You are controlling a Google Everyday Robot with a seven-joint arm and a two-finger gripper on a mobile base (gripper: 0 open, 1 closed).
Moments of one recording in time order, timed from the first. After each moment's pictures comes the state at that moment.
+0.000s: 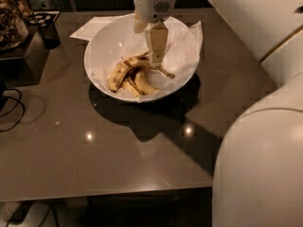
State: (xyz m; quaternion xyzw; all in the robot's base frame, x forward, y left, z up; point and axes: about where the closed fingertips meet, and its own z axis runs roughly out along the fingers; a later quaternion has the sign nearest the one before) arm 0.618 -0.008 0.947 -0.80 0.58 -0.01 0.11
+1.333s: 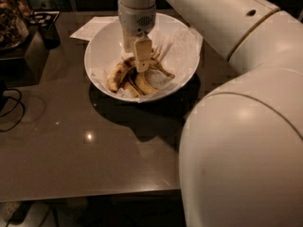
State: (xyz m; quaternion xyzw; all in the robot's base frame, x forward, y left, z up) arm 0.630 0.025 0.905 -0.83 0.55 -0.01 0.06
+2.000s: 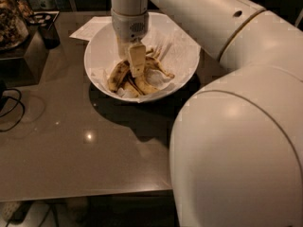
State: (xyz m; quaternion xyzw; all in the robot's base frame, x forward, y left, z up) arm 0.626 0.040 0.889 -0.84 0.54 0.00 0.04
